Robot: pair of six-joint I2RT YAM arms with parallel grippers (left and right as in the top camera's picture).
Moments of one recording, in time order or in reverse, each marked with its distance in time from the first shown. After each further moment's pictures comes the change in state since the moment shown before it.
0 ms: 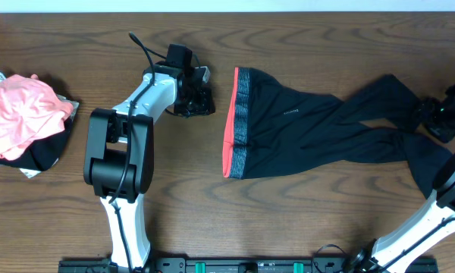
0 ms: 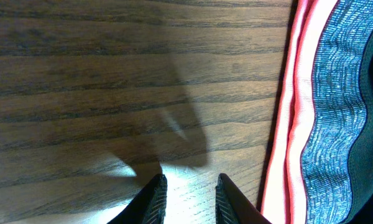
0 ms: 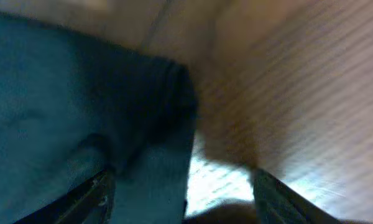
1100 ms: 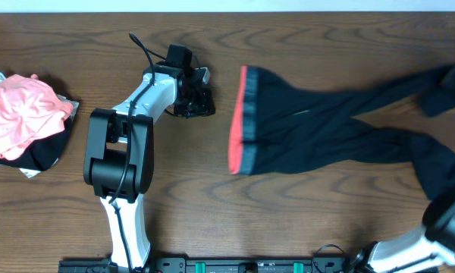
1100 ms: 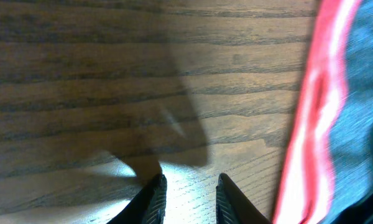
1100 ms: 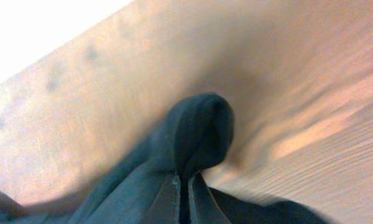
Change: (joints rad) left arm 0.000 0.000 0.000 -0.018 0.004 0.000; right arm 0.023 -0.352 0.058 0.088 -0.080 -0.043
